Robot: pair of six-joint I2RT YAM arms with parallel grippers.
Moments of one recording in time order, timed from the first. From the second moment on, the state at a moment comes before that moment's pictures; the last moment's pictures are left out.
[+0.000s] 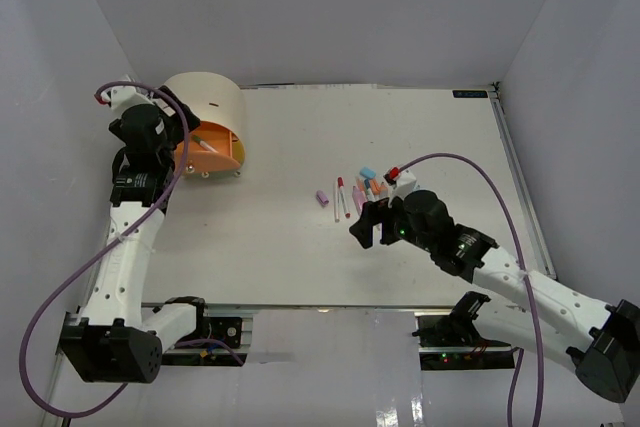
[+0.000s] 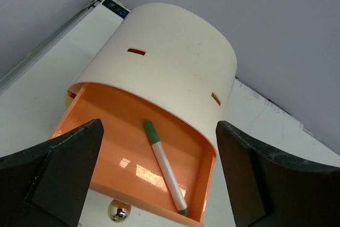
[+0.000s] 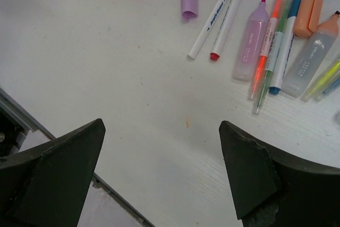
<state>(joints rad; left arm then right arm) -0.03 1.08 1.11 -0.25 -0.35 -0.49 0.83 0.83 0.56 -0.19 0.02 0.41</state>
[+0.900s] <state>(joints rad) -0.10 0.60 0.96 -0.63 -0.02 -0.29 0.85 1.69 1.14 -0.38 0.30 0.36</state>
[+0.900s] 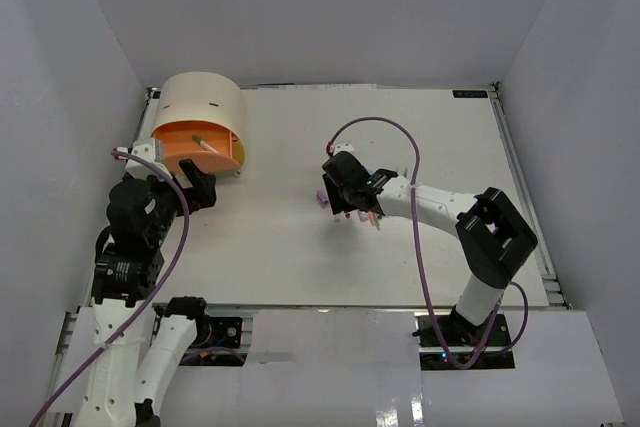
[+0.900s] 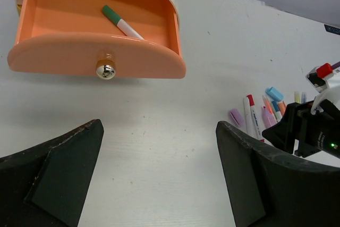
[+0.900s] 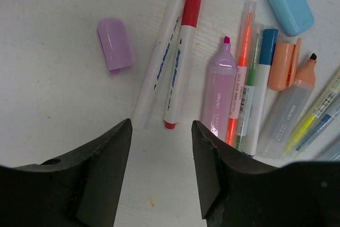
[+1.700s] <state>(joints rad) -0.11 0.58 0.94 -0.65 0.04 -0.29 0.79 1.87 1.23 -0.41 0.27 0.35</state>
